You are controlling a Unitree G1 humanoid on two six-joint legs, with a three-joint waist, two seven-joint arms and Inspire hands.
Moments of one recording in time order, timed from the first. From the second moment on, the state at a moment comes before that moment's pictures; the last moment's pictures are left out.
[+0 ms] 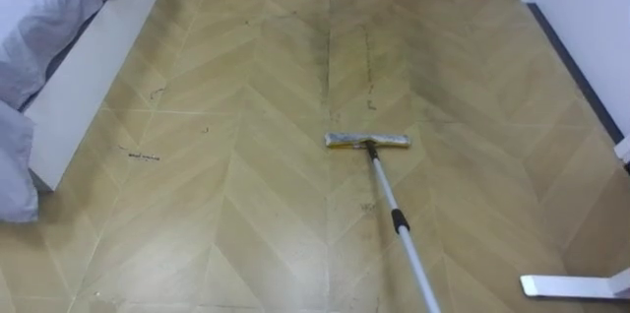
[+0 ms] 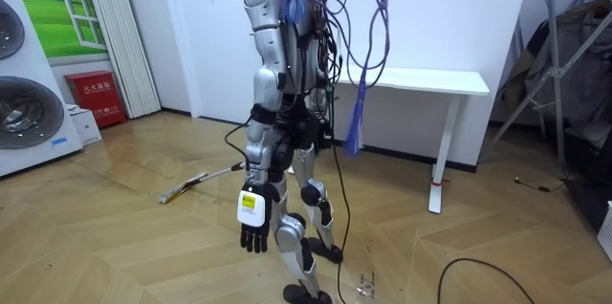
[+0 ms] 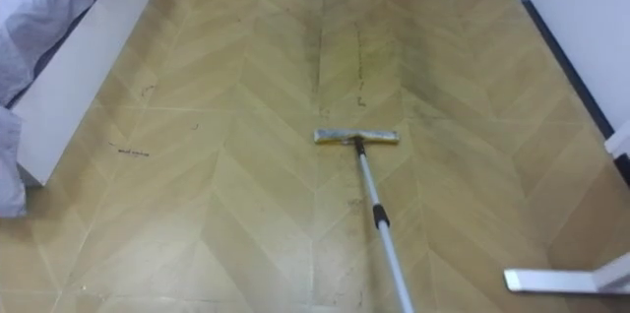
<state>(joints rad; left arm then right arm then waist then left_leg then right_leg) 0.24 0.17 0.08 1.10 0.13 0.26 0.09 0.11 -0.24 0.04 1.32 -0.12 0.22 0.11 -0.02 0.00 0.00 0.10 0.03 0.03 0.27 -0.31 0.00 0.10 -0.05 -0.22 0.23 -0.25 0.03</state>
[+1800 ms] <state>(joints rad) 0.05 0.21 -0.16 1.23 -0.14 0.17 0.05 -0.10 -0.45 0.21 1.48 0.24 0.20 0.08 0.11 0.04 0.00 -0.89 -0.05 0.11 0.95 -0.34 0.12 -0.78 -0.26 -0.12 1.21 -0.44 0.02</state>
